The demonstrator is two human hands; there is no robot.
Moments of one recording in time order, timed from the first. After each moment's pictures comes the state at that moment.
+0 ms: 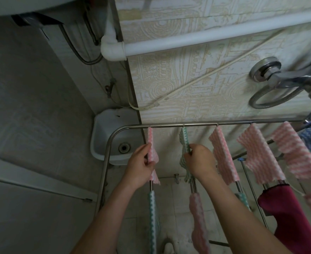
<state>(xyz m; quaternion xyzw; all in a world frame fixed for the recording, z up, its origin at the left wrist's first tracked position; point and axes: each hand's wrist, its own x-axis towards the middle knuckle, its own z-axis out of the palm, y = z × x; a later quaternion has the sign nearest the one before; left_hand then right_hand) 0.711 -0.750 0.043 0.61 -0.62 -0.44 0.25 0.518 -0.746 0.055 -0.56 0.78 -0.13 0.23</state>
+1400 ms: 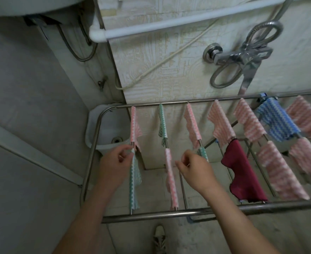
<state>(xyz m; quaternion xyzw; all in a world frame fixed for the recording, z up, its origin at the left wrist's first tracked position) 0.720 -0.610 0.080 0.65 -0.63 -0.28 0.32 0.486 -0.565 0.083 -0.59 0.72 -0.22 0.28</state>
